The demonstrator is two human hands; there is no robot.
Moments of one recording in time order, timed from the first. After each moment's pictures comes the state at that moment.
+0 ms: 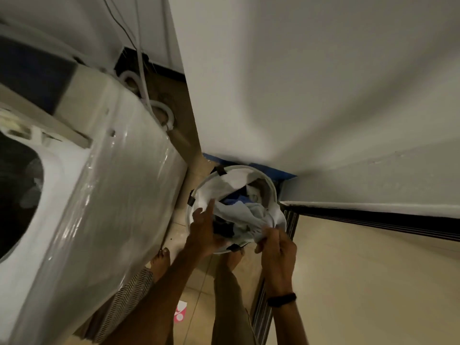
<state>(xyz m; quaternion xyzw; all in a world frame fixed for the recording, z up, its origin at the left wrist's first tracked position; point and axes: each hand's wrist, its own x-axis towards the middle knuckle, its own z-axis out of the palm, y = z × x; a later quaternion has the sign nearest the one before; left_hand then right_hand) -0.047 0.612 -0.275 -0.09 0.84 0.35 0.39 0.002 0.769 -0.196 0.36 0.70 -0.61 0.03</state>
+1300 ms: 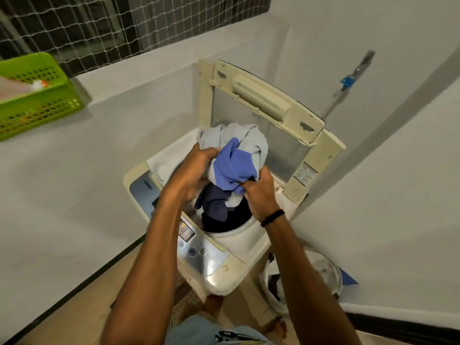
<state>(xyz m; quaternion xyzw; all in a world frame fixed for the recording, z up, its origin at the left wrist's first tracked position) -0.007 0.193 0.174 -0.25 0.61 0.75 -0.04 -0.053 0.349 0.106 -0.09 0.66 -0.73 0.18</state>
